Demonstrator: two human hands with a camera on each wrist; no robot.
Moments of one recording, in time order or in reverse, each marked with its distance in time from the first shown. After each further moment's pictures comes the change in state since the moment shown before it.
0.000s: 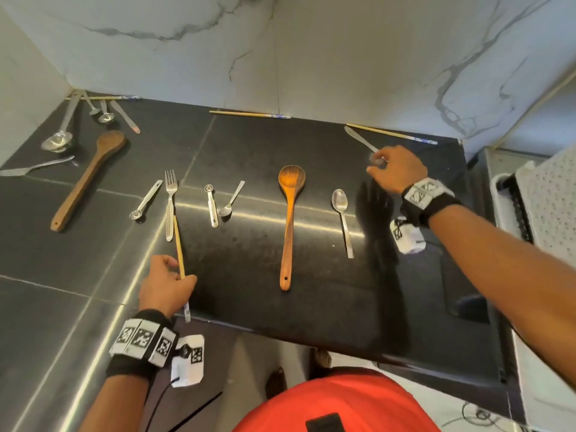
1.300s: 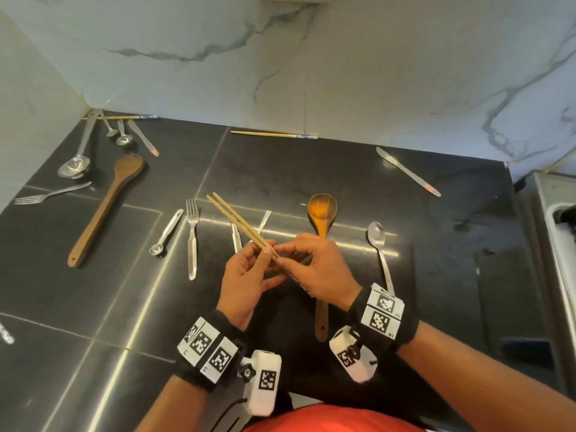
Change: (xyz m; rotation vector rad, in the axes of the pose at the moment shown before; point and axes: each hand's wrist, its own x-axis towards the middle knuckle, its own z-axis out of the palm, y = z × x) left_hand 0.013 0.105 0.032 -0.915 -0.484 0.180; right_hand -0.122 -0.187 0.083 0.801 -0.193 -0.467
